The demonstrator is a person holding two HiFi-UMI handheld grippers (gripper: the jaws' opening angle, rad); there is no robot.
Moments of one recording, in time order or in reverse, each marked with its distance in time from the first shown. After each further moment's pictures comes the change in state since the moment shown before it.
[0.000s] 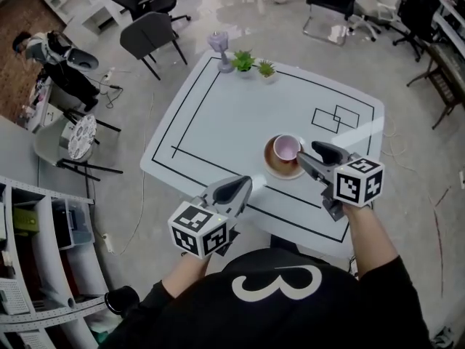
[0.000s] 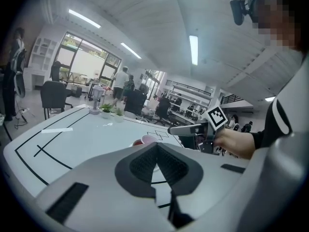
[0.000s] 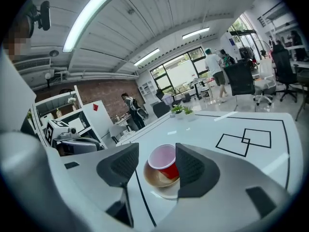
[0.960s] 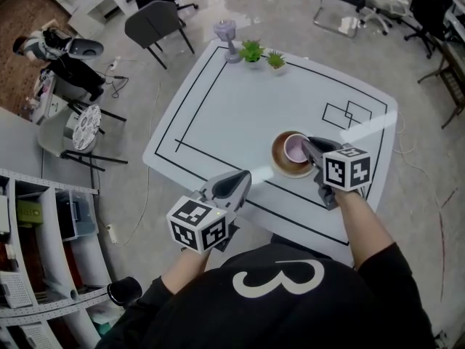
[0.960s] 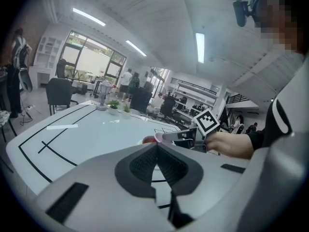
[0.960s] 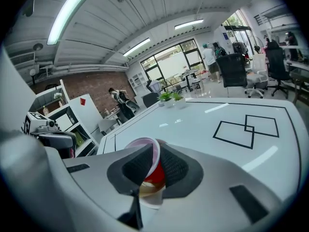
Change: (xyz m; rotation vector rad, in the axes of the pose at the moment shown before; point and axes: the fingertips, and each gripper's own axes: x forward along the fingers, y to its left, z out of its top) left arm 0.007 0.030 -0.013 -0.034 0.031 0.055; right arm 0.059 -0.045 -0.033 0.052 0.105 -0.103
